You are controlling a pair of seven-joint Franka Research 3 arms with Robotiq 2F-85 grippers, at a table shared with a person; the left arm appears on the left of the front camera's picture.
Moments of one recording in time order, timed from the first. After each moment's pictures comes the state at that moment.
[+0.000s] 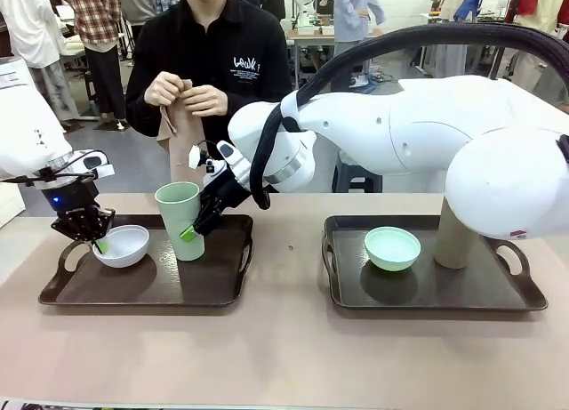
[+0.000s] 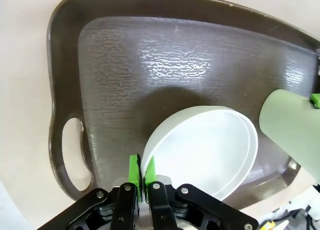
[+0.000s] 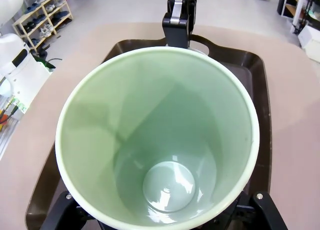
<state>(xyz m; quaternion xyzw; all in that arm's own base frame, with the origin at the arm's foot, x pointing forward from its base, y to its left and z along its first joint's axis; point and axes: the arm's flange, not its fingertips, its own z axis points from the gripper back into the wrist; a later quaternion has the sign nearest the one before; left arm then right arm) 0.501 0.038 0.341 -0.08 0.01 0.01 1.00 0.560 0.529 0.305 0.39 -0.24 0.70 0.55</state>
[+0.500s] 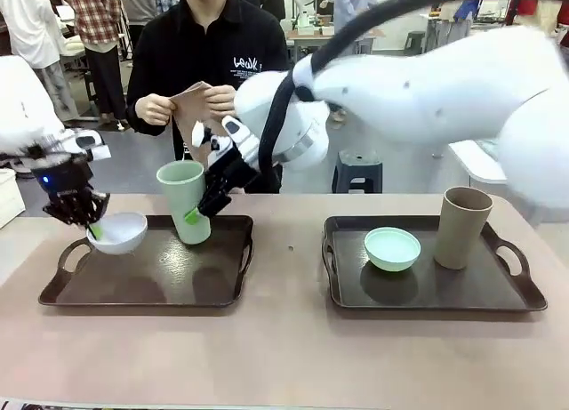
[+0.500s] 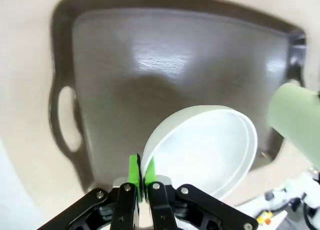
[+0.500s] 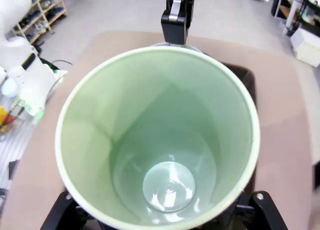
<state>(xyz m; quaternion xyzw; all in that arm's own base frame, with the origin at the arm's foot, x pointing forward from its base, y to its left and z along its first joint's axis) 0.478 0.021 0.414 -0.08 0.01 0.00 1.00 0.529 0.499 0.388 0.36 -0.27 0.70 0.55</state>
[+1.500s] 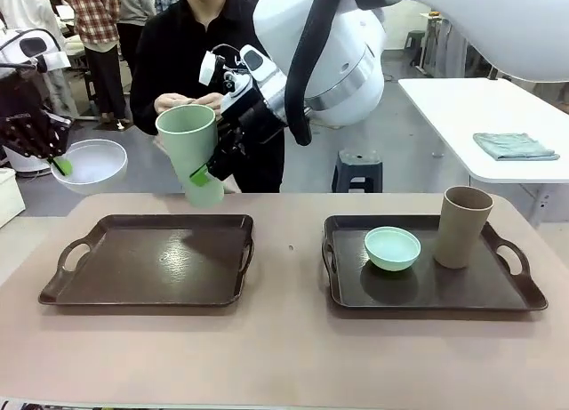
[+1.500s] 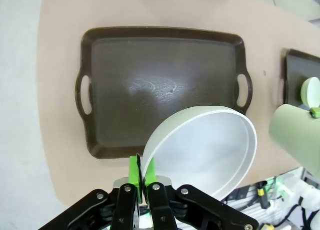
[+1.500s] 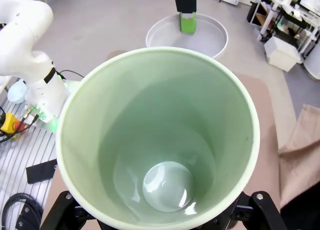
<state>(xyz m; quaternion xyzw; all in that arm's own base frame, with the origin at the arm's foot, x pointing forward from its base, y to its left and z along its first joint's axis) 0.402 -0.009 0.567 -0.05 -0.11 0.00 0.99 0.443 0.444 0.504 0.31 -0.31 0.70 0.56</state>
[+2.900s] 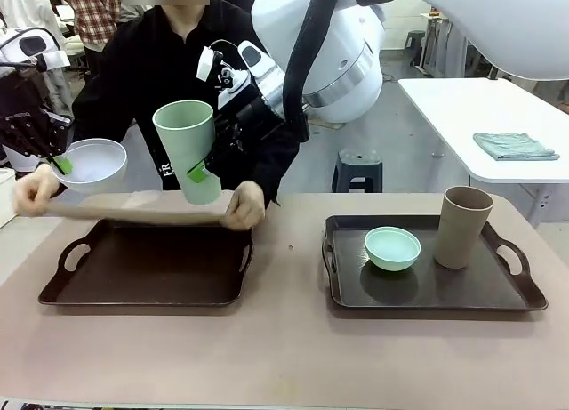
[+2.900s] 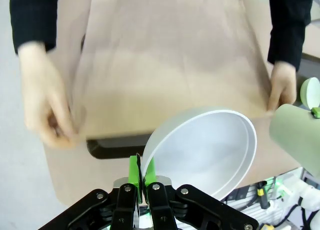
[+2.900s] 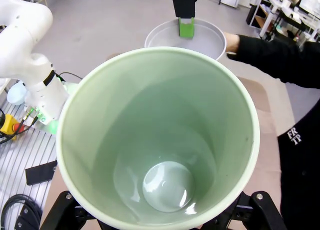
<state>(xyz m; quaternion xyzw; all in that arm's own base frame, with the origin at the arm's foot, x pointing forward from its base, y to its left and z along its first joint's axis) 0.402 -0.009 0.569 -0.05 -0.11 0.00 0.99 0.444 0.446 0.509 0.31 -0.32 0.70 0.56</state>
